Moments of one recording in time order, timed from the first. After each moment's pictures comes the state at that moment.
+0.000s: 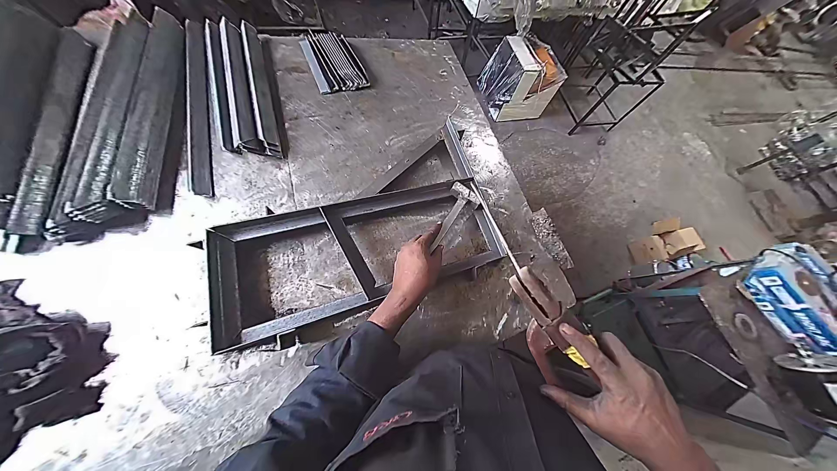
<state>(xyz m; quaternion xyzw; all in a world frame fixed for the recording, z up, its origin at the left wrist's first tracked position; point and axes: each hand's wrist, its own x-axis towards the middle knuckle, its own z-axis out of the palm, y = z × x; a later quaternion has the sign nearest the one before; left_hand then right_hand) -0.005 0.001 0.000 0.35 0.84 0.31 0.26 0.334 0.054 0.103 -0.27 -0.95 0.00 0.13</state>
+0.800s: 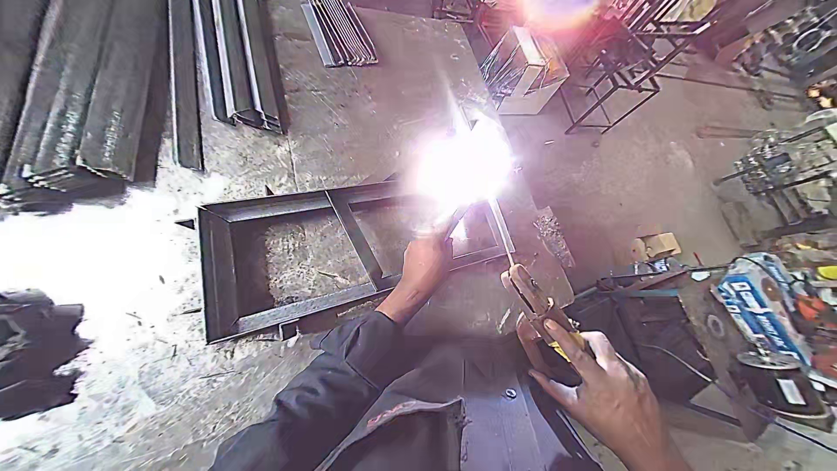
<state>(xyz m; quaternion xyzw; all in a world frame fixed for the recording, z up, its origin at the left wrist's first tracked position) -0.007 0.000 -0.003 0.36 0.83 0.32 0.28 0.305 0.028 0.099 -0.29 -0.95 -0.07 0.08</state>
